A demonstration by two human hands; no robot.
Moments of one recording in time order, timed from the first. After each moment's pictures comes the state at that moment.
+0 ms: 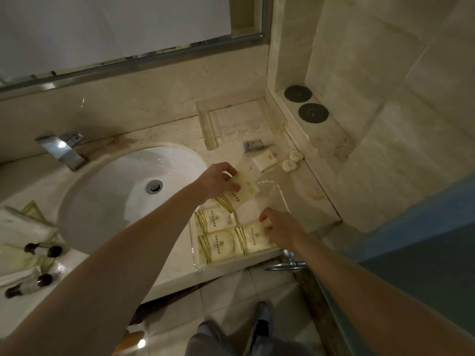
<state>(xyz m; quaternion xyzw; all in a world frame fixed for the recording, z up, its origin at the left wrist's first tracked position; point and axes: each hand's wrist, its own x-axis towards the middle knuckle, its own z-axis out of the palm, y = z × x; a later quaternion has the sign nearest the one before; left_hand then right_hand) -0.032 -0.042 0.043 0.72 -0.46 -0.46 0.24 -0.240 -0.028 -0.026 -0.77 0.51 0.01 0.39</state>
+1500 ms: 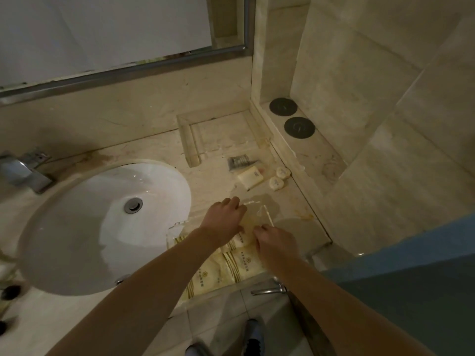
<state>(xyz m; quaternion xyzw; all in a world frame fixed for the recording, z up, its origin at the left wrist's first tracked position) -0.076 -0.059 -0.024 0.62 -0.78 -0.05 -0.06 -0.240 -0.045 -0.038 -0.87 0.48 -0.02 0.13</state>
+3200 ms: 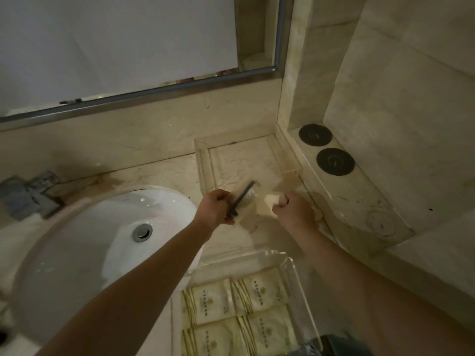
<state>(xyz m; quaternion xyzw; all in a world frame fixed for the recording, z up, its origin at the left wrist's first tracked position) -0.001 -0.151 0.005 0.74 -0.30 -0.45 0.40 -0.172 -0.219 -0.029 -0.66 0.65 -0.16 0.33</state>
